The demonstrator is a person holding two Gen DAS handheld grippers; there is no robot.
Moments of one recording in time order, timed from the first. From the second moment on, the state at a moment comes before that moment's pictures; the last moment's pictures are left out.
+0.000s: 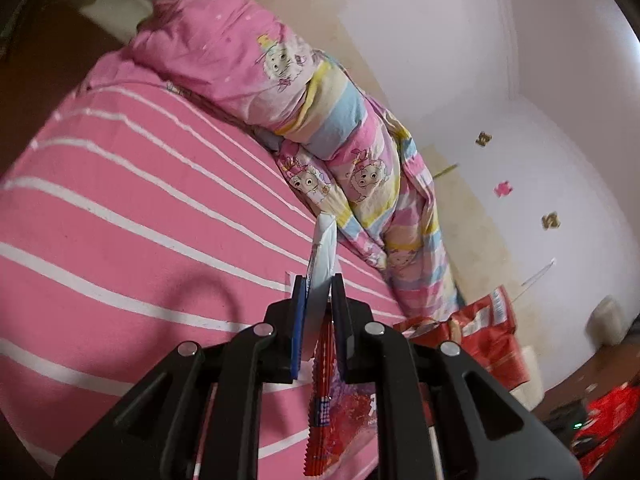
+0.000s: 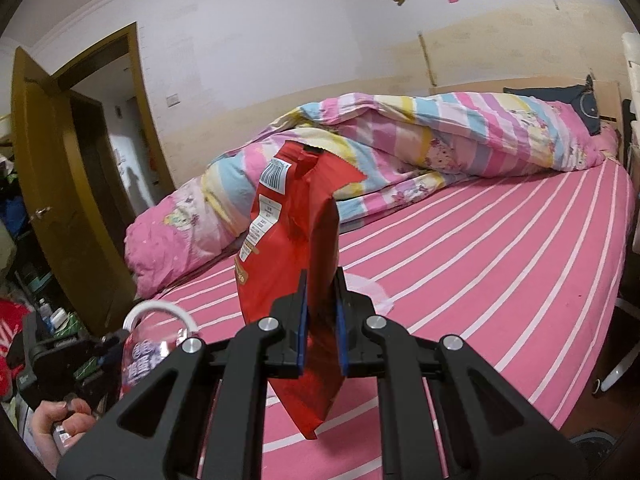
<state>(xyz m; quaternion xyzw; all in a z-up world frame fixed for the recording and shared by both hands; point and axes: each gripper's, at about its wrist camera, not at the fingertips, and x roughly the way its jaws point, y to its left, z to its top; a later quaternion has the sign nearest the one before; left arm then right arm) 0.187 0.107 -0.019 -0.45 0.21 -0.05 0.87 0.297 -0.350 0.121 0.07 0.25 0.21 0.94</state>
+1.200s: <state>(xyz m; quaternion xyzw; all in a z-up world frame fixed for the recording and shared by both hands) 0.203 0.022 -0.061 -0.11 0.45 0.07 0.88 0.313 -0.380 0.103 0.05 0.26 0.25 0.93</state>
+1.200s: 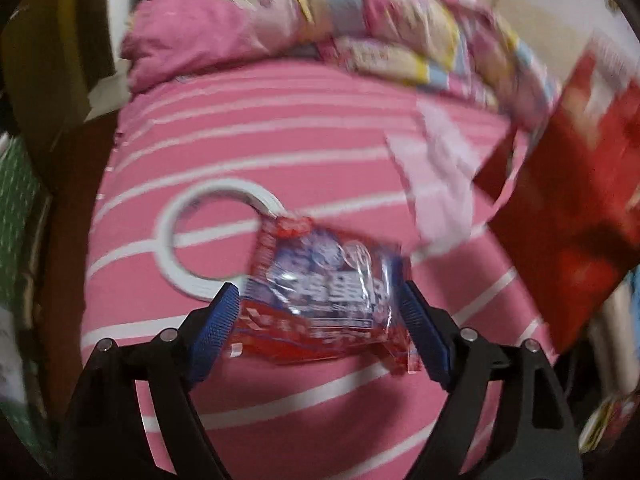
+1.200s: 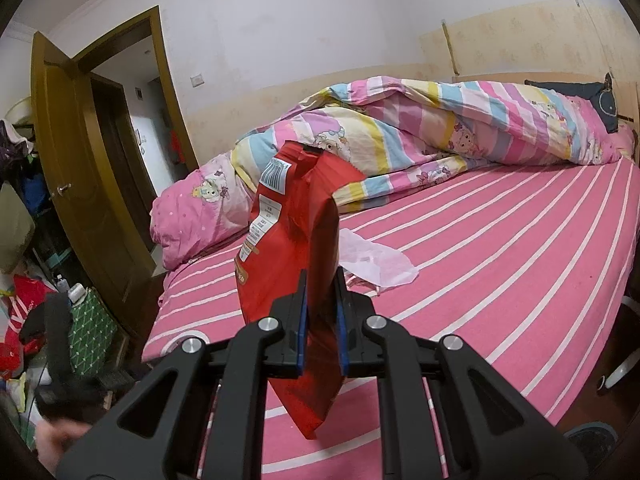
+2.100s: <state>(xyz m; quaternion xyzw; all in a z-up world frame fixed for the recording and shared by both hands) 0.143 0.005 0.019 -0.24 0.31 -0.06 0.92 0.281 -0.363 0.123 0.08 0.25 0.25 0.93</state>
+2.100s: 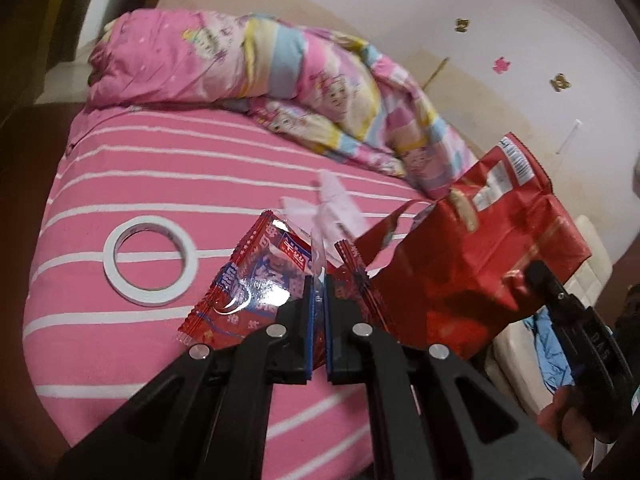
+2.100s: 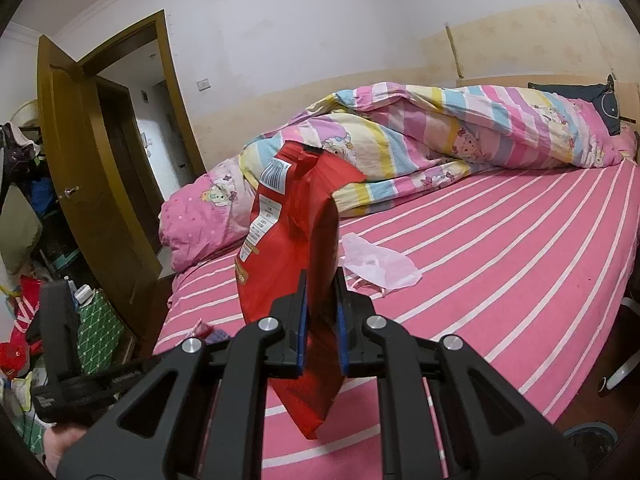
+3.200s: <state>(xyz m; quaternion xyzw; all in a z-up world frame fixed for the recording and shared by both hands) 0.083 -0.323 -0.001 -0.19 0.43 -0.31 0.83 0.088 -0.577 0.069 0.11 0.26 -0.02 0.96</state>
